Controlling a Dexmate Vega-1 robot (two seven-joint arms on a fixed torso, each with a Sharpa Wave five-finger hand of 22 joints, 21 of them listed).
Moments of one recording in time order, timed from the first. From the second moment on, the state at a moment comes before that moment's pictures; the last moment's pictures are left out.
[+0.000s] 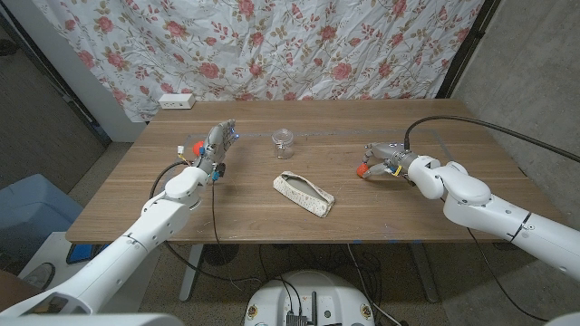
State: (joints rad) left arm 0.97 0.64 0.32 -1.59 -0.61 -0.10 0.18; left_hand 0.03 0.08 0.75 0.08 0.19 0.08 0.00 0.18 0.17 0.02 -0.01 0.19 0.17 -0.01 -0.01 0.17 0.17 0.10 -0.01 0.20 0.17; right arm -0.86 -0.99 -0.65 -1.95 -0.70 -0.37 0.23; right_hand 0.79 -0.03 0.39 -0.17 0.19 0.62 -0.22 0.55 0.25 0.10 -0.04 0.22 0.20 0.11 0.03 0.28 0.24 0.32 0.05 0.20 0.16
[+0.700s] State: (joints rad) left arm 0.99 0.72 0.31 -1.66 -0.59 -0.07 0.14; left_hand 0.07 0.10 0.75 -0.04 0.18 0.19 -0.08 0.19 0.17 0.07 -0.06 0.20 0.17 0.00 -0.03 0.17 0.16 0.12 0.00 0.20 0.17; right arm -0.89 -1.02 -0.61 -2.01 -0.68 -0.40 0.20; right_hand 0.81 -0.04 0.39 -0.17 0.19 0.64 -0.22 0.56 0.25 0.11 -0.05 0.22 0.20 0.12 0.02 0.29 0.25 0.32 0.04 0.20 0.16
